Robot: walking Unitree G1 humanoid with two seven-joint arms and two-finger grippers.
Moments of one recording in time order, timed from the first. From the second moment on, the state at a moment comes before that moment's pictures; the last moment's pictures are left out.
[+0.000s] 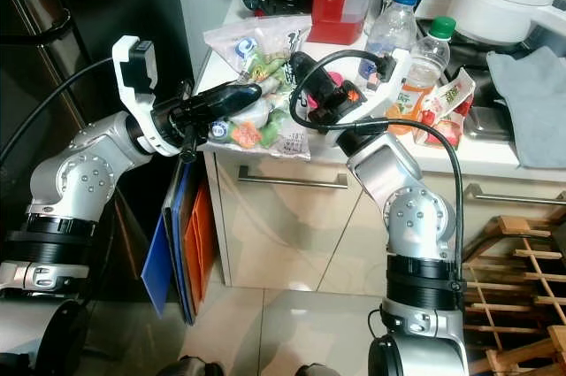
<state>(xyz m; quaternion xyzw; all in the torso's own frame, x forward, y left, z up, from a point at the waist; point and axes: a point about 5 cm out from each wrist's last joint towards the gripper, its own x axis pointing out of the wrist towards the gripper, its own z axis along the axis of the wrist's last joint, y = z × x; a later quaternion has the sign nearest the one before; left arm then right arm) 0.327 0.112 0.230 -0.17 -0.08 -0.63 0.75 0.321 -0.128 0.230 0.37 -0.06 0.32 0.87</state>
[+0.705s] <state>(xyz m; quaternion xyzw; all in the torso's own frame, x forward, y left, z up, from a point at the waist) 0.331 0.110 0.224 -0.17 -0.07 -0.62 0.76 0.324 -0.115 0.220 0.22 -0.05 0.28 0.93</state>
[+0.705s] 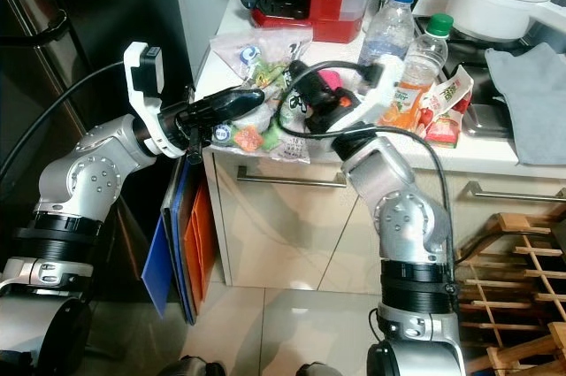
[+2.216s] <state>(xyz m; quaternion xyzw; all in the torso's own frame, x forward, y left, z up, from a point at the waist) 0.365 0.127 0.248 0.03 -0.20 -0.06 0.98 0.315 -0.157 0.194 -0.12 -0.20 -0.07 0.97</state>
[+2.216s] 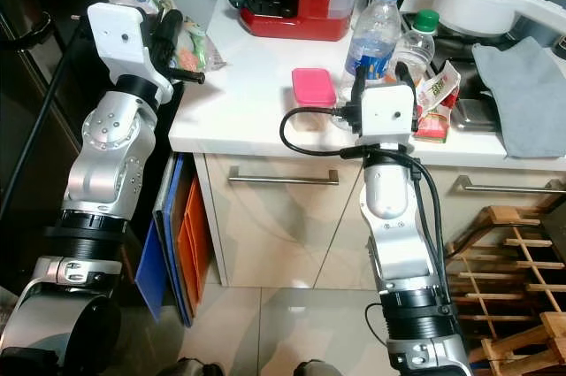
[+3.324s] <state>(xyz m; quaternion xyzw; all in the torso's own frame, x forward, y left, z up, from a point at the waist) 0.357 0.123 0.216 0.07 -0.15 -0.07 0.98 0.319 -0.179 0.127 0.00 -0.05 -0.11 0.99</state>
